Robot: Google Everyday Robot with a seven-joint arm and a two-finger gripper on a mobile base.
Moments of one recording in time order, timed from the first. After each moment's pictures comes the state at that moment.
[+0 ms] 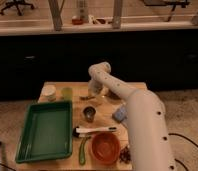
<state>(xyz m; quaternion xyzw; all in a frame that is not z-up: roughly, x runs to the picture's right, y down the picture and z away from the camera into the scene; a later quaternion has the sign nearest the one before) -0.018 0.056 0.987 -0.26 -0.20 -0.30 0.90</state>
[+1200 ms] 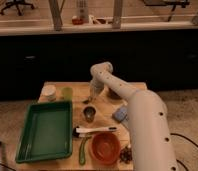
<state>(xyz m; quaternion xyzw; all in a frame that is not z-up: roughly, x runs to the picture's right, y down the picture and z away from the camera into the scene) -0.011 0.055 0.983 -0.26 -0.20 -0.29 0.90</state>
